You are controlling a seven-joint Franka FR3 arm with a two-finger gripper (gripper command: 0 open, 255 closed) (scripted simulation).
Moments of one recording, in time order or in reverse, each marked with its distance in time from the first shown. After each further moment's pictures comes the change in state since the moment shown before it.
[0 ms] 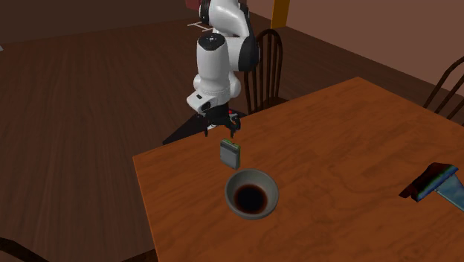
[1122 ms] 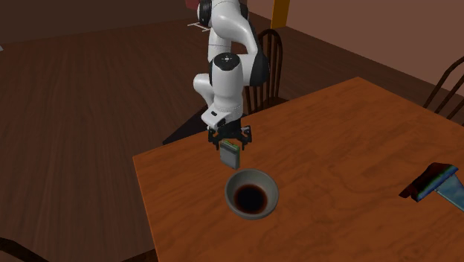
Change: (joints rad) arm 0.033 0.087 0.068 -0.035 0.017 0.142 0.024
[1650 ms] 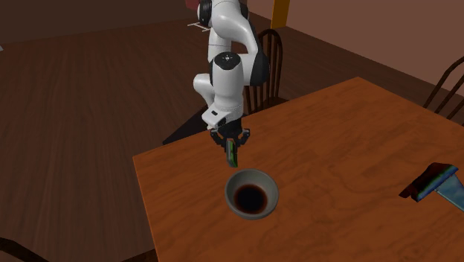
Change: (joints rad) arm 0.002 -0.004 0.001 0.000 0.003 0.002 0.000
